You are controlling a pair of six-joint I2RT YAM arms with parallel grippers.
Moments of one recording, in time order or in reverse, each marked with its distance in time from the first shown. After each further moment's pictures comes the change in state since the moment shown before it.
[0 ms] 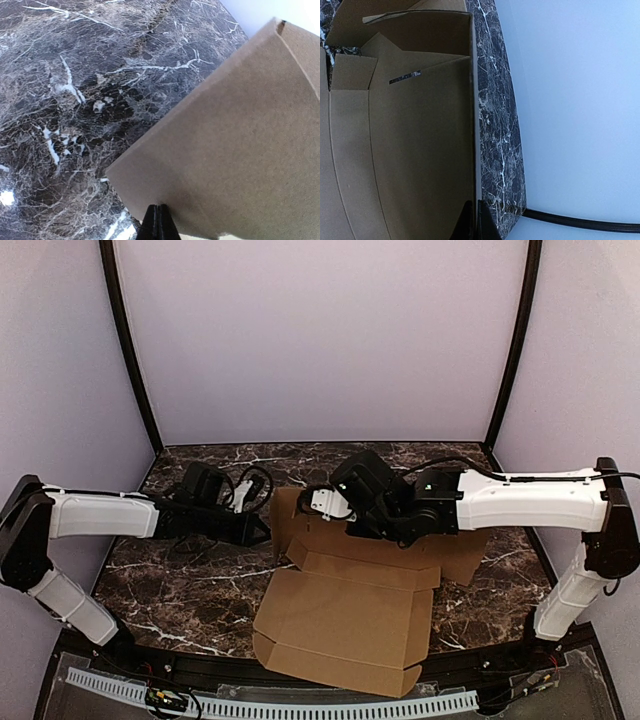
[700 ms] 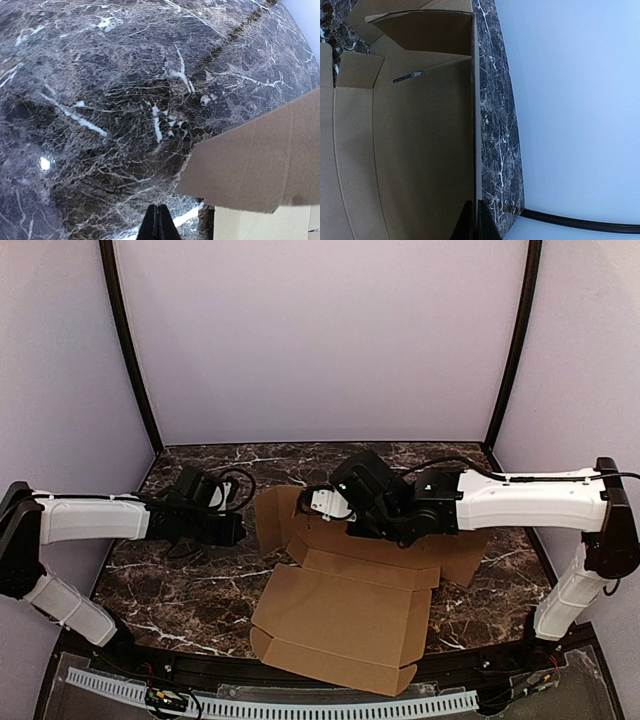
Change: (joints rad) left arm 0.025 -0.079 -0.038 -0.144 -0.342 -0.068; right arm 0.000 0.002 0.000 0.003 0.004 -0.012
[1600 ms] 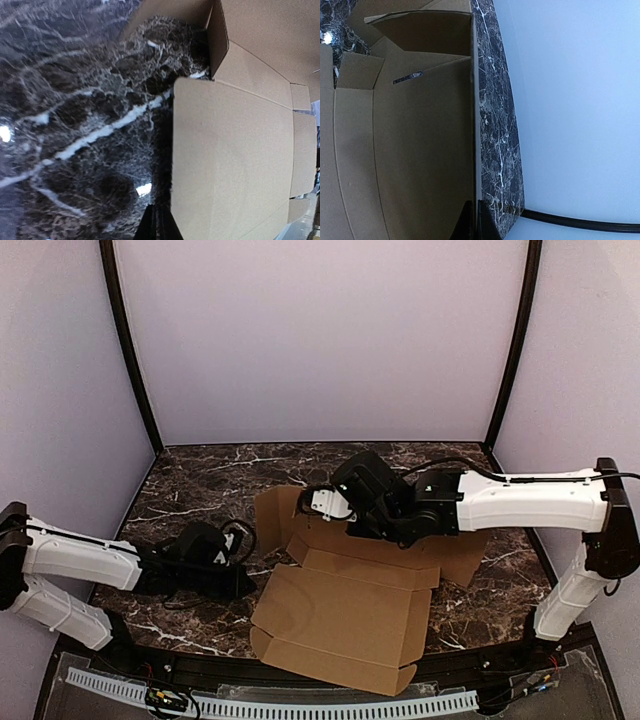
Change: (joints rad) left arm -0.274 -0.081 -0.328 0.244 0.031 -0.373; right arm 0.000 -0.006 -0.011 0.014 0.000 0.000
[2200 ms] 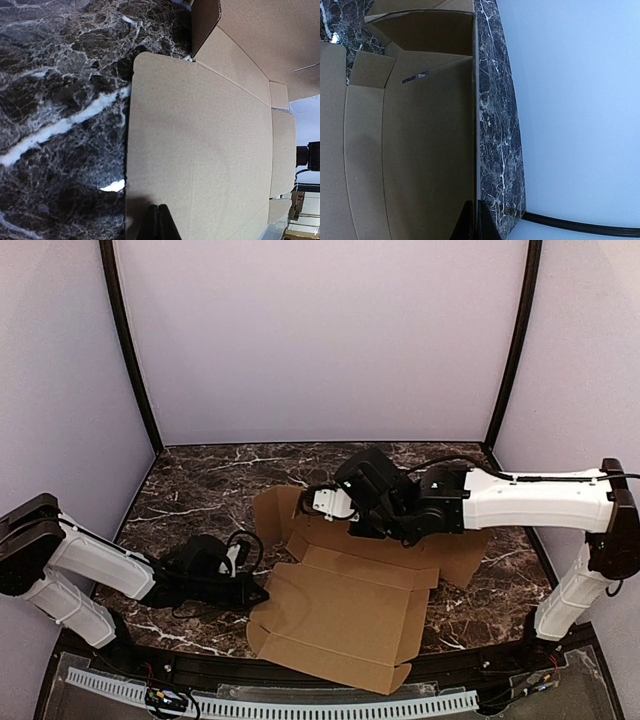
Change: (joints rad) left arm 0.003 0.118 -0.081 0.285 0.103 -0.079; right arm 0.000 -0.021 0.005 -0.026 -0.027 -0.012
